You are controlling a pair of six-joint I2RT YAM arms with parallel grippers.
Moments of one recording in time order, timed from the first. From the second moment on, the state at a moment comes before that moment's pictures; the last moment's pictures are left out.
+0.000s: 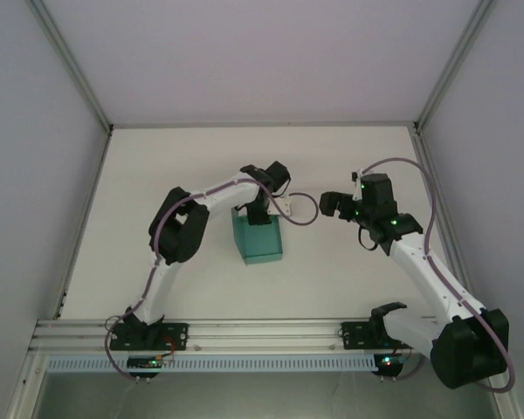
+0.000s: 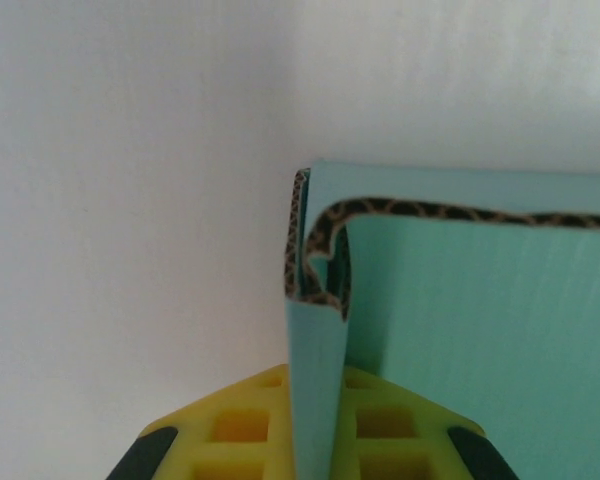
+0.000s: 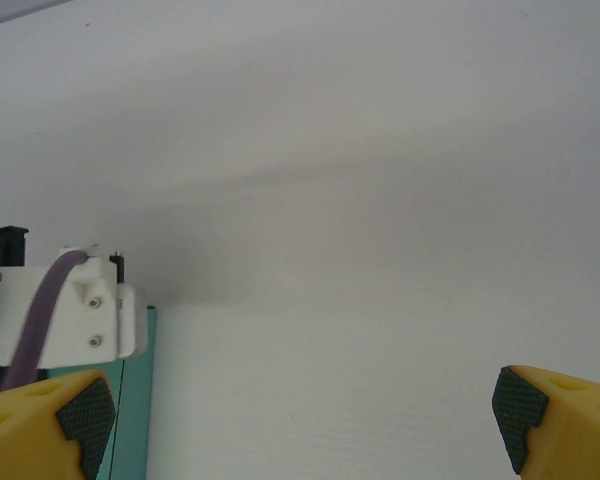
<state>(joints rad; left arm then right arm) -0.77 2.24 1.79 -0.98 -0.17 0.72 0.26 1.06 0.80 -0.45 -0.07 0.36</state>
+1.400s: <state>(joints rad) -0.39 1.28 1.13 -0.30 -0.23 -0.05 0.48 1.80 1.38 -0.50 -0.33 -0.31</state>
